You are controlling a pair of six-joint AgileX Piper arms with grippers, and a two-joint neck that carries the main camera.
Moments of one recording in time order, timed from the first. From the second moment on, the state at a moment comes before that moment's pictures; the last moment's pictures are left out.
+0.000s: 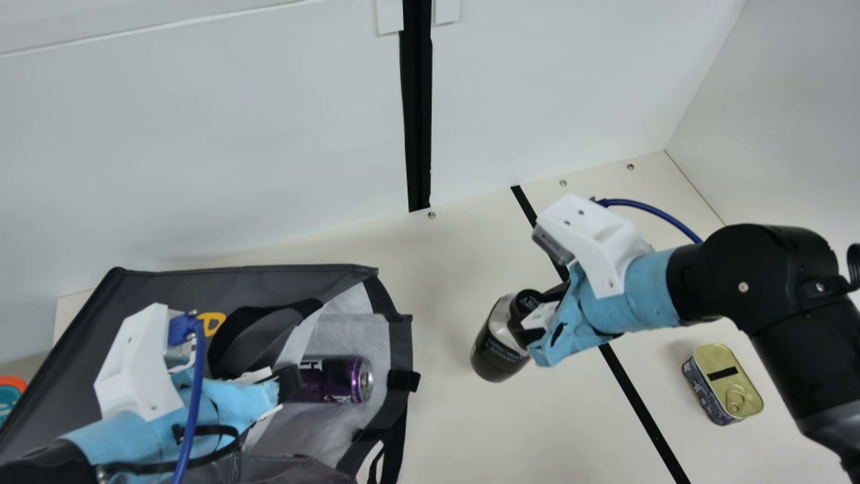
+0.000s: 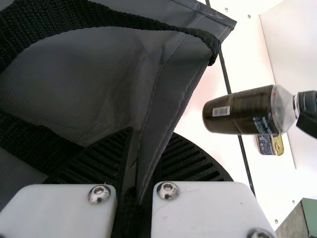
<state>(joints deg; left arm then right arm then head) -29.3 80.0 -66.6 -31.9 42.3 -7.5 -4.6 72.0 -73.7 20.5 69.9 -31.0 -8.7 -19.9</state>
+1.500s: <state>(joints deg) -29.3 80.0 -66.6 -31.9 42.3 -7.5 2.1 70.1 -73.9 43.8 69.8 -43.7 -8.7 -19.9</state>
